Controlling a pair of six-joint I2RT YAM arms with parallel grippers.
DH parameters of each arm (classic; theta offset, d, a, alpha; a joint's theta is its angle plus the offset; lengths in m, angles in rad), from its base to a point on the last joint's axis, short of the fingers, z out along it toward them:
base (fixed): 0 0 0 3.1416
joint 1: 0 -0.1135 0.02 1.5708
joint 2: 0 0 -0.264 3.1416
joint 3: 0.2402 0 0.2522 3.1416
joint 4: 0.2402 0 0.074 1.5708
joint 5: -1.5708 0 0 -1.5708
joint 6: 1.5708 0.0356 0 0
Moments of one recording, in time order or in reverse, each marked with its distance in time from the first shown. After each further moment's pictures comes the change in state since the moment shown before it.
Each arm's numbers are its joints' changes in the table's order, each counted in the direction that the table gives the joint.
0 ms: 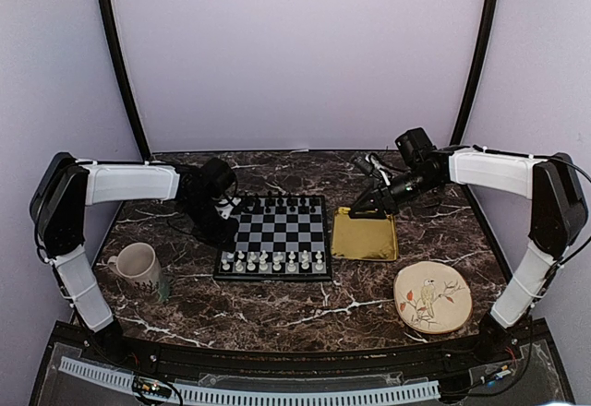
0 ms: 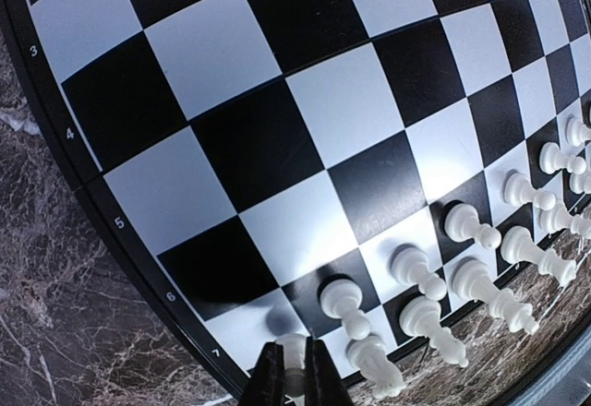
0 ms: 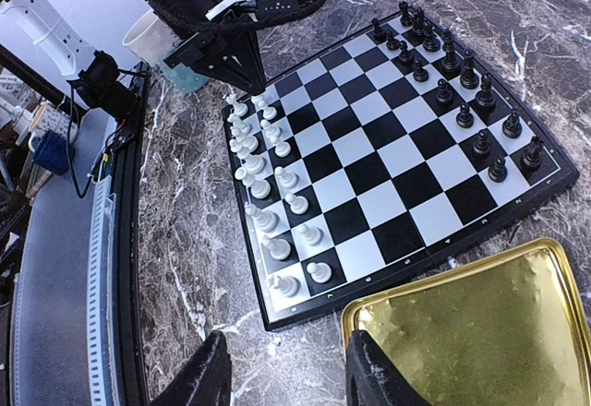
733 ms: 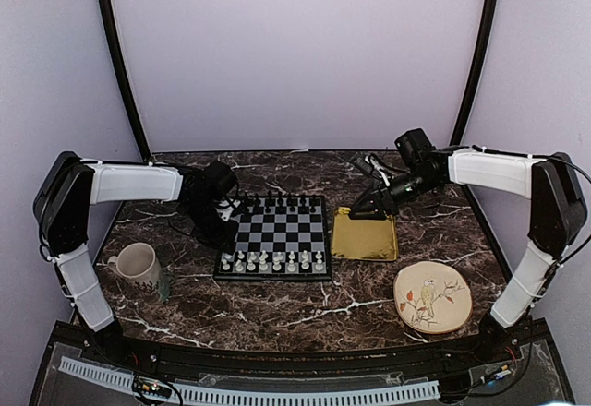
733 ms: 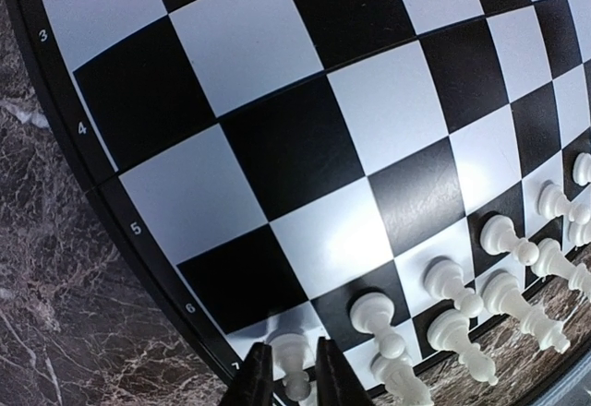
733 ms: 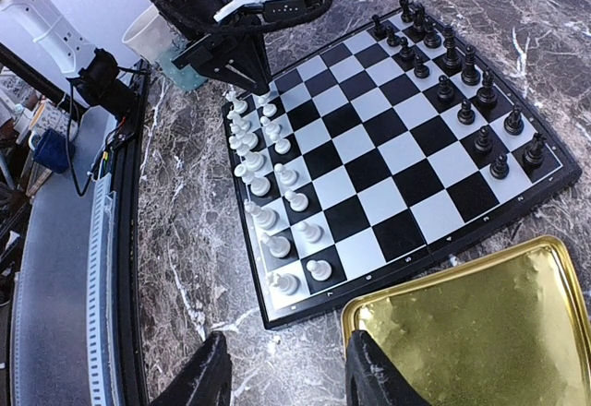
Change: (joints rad) left arm 0.000 0.030 -0.001 -0.006 0.040 -0.010; right arm 0.000 0.006 0.000 0.005 0.000 -0.008
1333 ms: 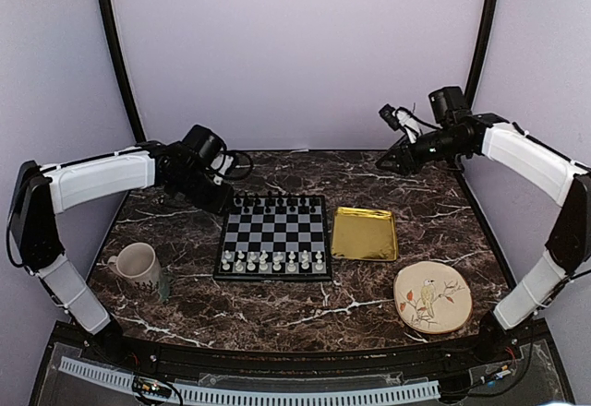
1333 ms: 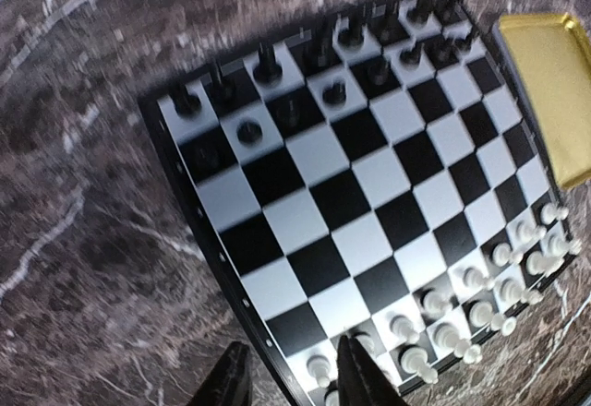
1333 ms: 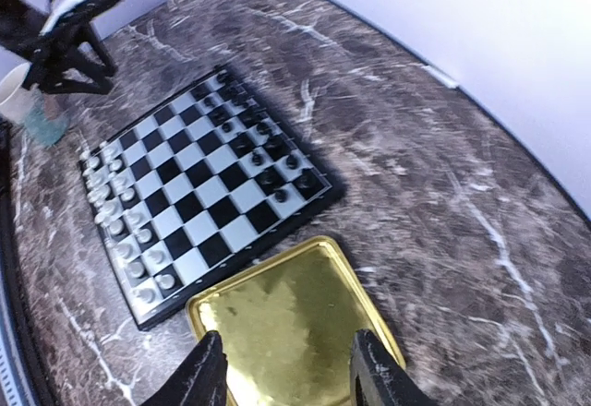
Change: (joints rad) left arm -0.010 -0.162 0.060 -0.083 0.160 0.071; right arm 0.099 -0.128 0.190 0.095 -0.343 0.013
